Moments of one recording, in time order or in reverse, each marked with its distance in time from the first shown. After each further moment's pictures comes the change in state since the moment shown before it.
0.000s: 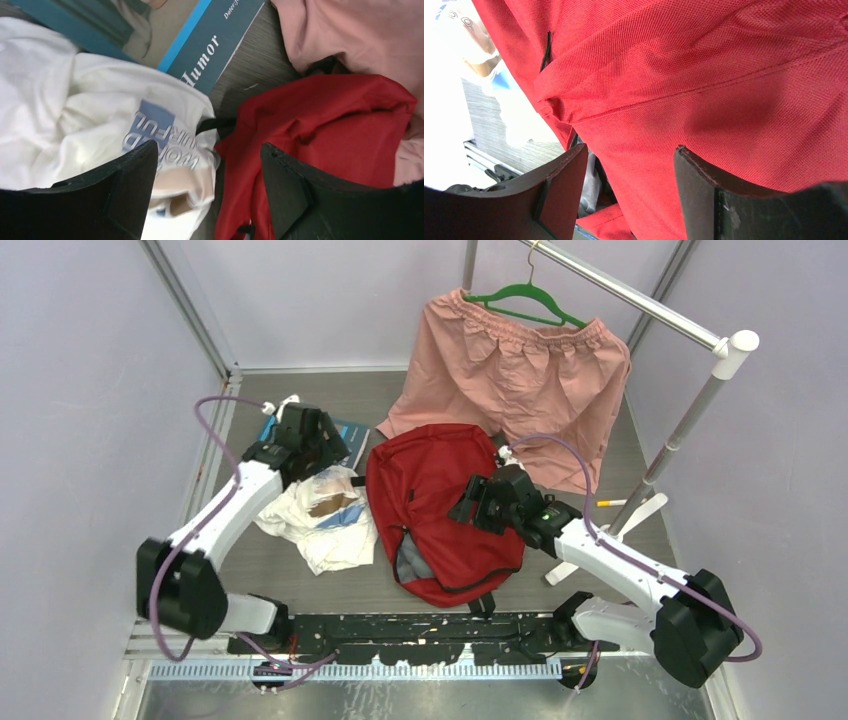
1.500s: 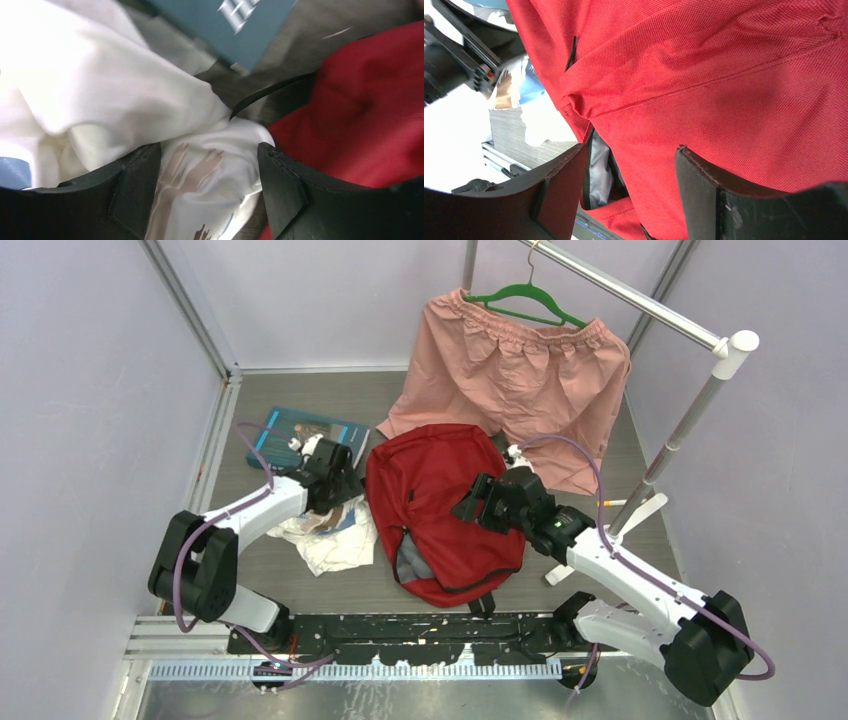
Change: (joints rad) left arm -0.123 0.158 -0.187 0.158 -0.079 -0.059; right arm 0.000 -0.100 -0.002 -0.032 0.011 0.014
